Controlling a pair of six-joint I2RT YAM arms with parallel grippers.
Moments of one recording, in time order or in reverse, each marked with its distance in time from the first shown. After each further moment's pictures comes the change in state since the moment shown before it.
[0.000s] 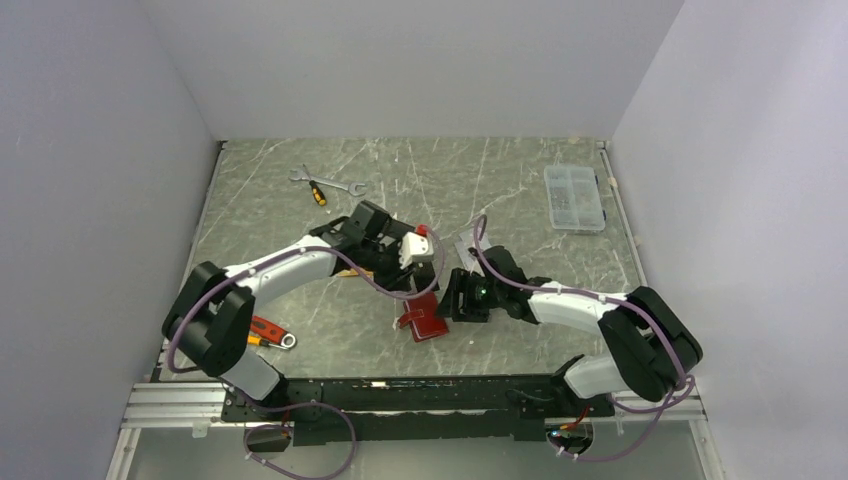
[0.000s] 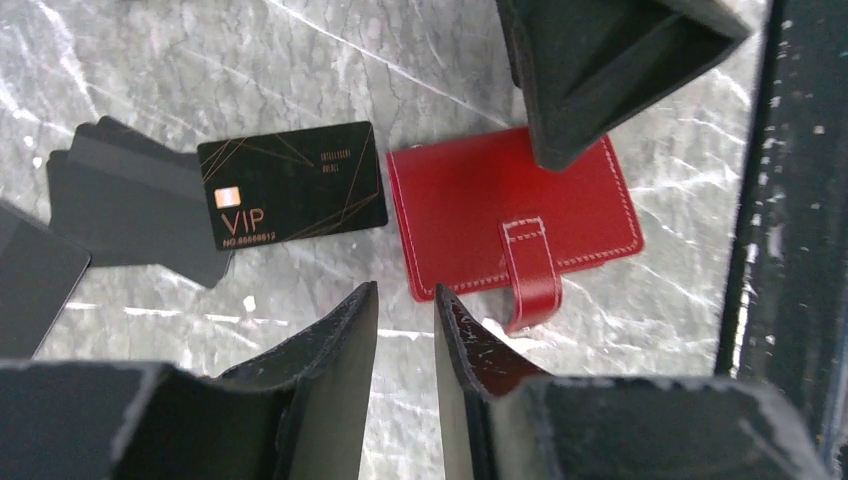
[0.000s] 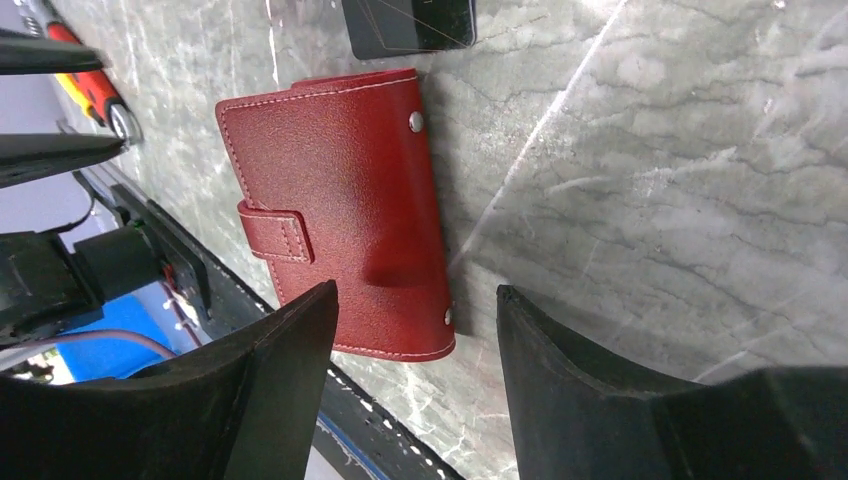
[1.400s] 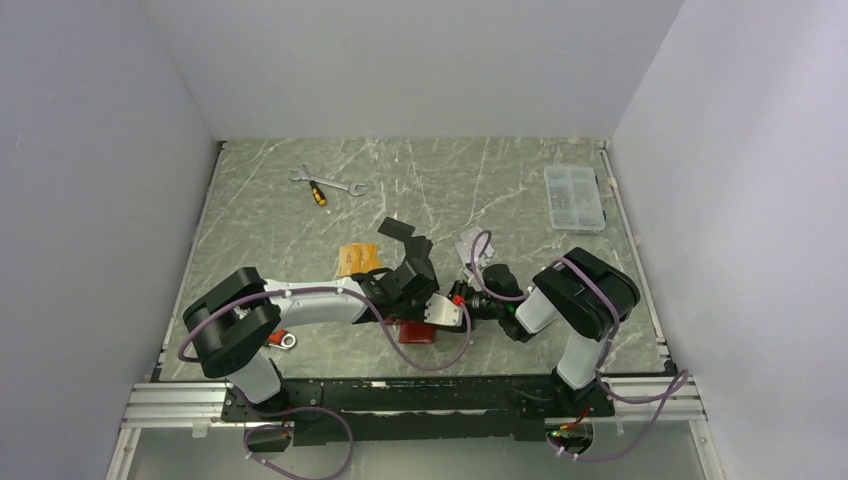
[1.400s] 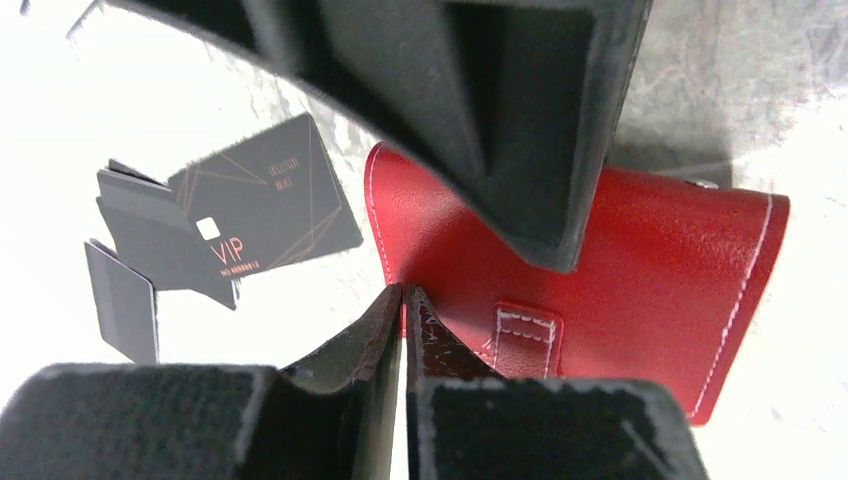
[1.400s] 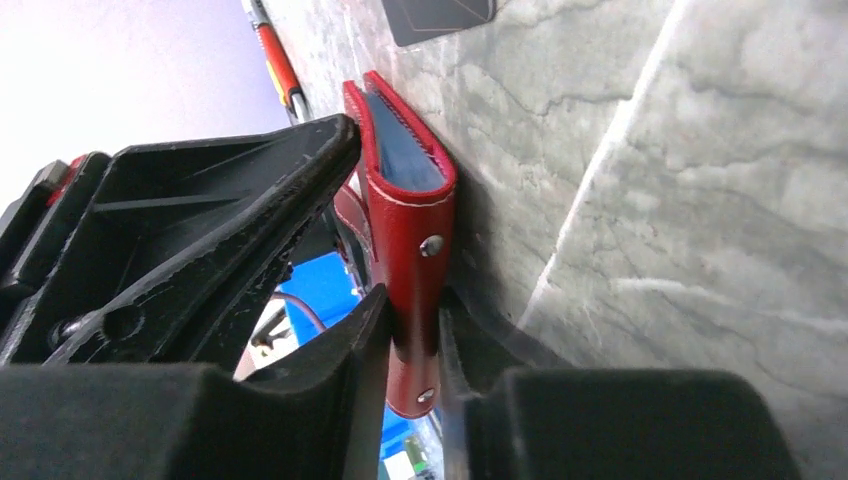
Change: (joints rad) left arm -0.395 0.080 -0.155 0.241 -0.642 0.189; right arm -0.033 0.393 -0.230 0.953 -0.302 0.467
